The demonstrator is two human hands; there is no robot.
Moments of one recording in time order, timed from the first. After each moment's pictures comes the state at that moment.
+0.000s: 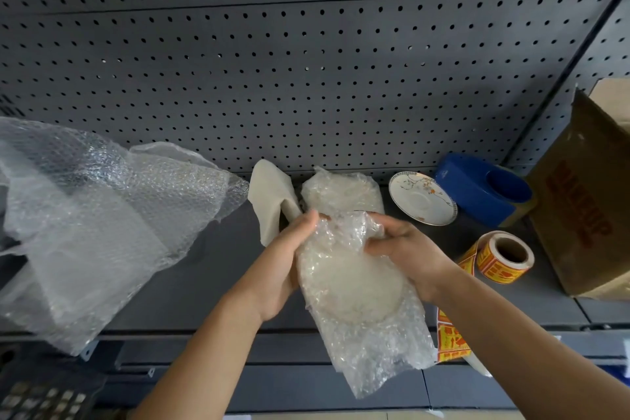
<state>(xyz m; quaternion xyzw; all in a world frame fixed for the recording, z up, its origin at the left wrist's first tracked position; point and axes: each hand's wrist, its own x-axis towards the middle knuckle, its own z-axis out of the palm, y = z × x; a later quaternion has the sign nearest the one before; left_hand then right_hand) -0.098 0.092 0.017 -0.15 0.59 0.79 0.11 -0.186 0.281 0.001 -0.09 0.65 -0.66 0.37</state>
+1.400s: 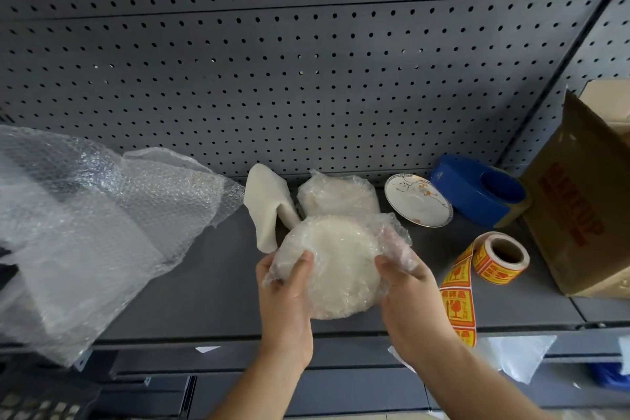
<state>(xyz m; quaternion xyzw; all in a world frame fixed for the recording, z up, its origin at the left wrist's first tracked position) -0.080 0.137 -0.028 -0.33 0.43 0.82 -0.19 -0.123 0.271 -0.003 0.08 0.55 -0.81 0.19</state>
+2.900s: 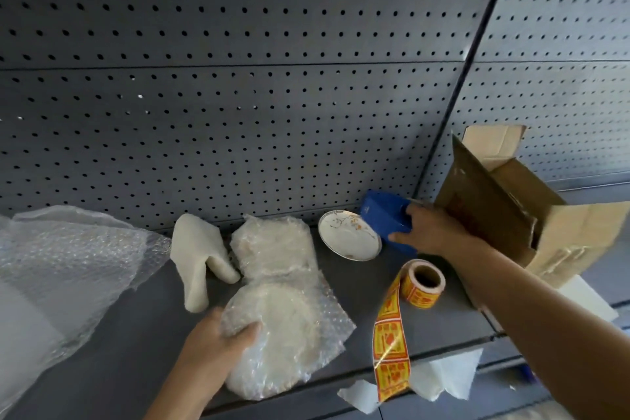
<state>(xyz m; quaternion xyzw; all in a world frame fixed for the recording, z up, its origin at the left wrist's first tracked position) -0.094 0.089 -0.040 -0.27 0.78 0.55 0.07 -0.316 0.410 0.011 -0.06 0.99 -0.03 0.09</state>
